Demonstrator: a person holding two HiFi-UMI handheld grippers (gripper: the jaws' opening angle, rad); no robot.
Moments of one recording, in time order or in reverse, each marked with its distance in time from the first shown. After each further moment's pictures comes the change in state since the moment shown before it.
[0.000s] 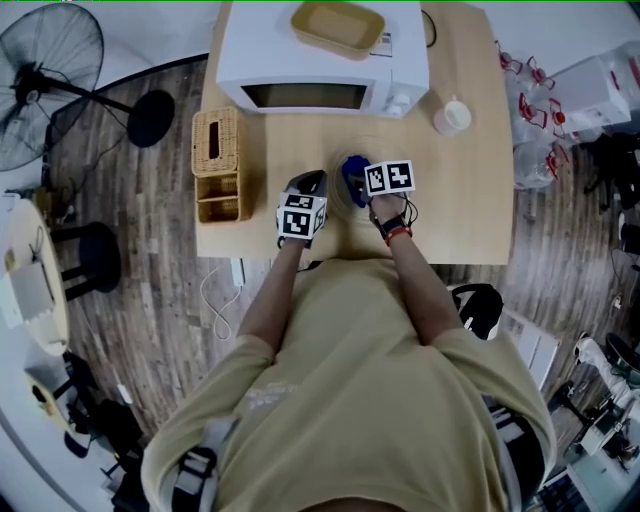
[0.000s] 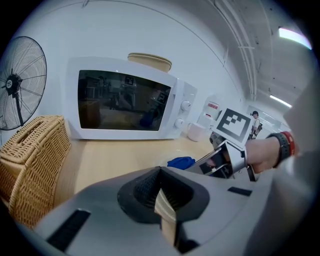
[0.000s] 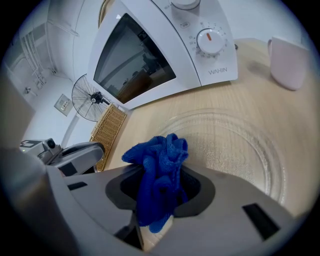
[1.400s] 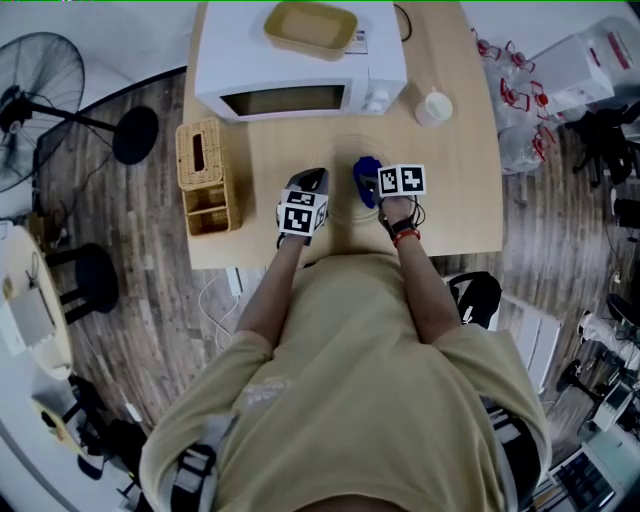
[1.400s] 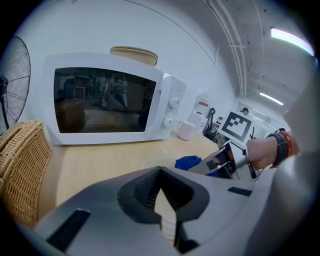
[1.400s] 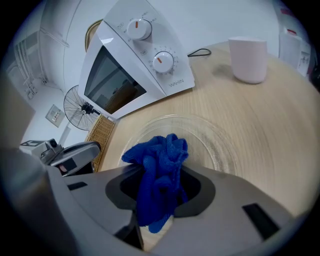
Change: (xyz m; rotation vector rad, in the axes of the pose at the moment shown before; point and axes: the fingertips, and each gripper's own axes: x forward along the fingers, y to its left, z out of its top) left arm 0.024 -0.030 0.011 0.068 0.014 -0.089; right arm -0.043 -0.053 -0.010 0.108 -0.078 -0.071
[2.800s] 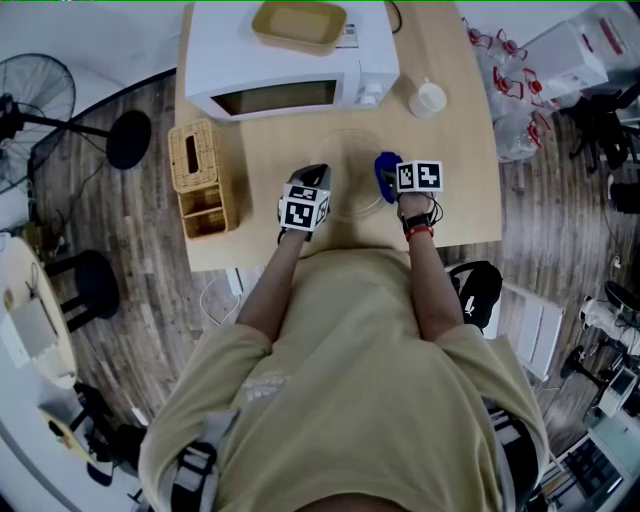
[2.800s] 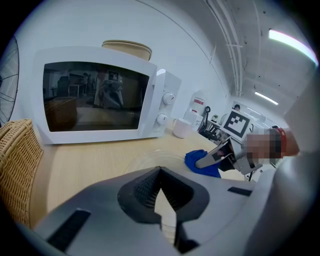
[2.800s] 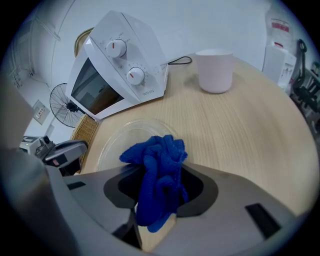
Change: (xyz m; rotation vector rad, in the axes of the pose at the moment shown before) left arm 0.013 -0.014 -0.003 0.023 0.024 -0.058; right arm -0.043 -0.061 -0.003 0.008 -0.013 -0.179
